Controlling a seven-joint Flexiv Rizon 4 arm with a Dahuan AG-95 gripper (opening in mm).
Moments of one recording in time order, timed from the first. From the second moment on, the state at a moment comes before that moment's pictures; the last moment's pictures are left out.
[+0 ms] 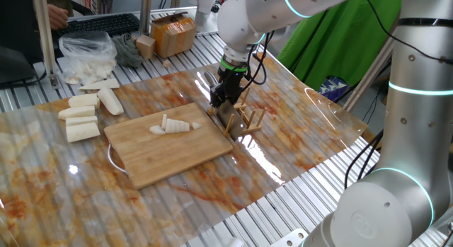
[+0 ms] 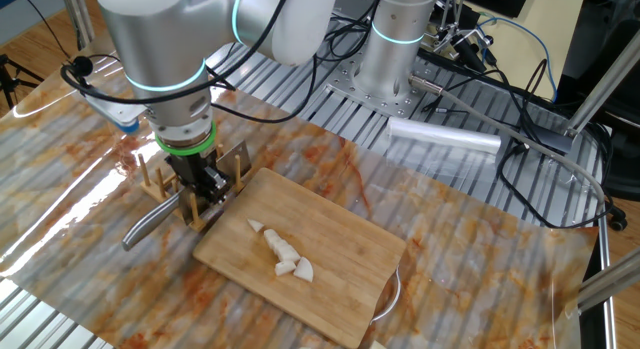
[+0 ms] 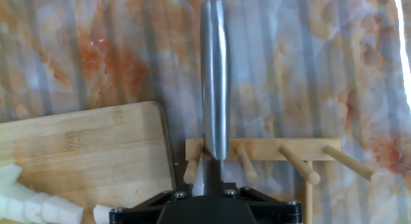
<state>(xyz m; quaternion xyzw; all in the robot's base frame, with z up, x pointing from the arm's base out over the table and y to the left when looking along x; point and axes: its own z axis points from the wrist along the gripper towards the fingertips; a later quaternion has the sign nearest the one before) 0.567 -0.124 0.040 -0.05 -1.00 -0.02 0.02</state>
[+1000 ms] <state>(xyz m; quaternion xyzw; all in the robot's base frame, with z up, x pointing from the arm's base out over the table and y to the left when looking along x) 0.543 -0.121 0.096 -0.04 -1.00 -0.01 0.03</state>
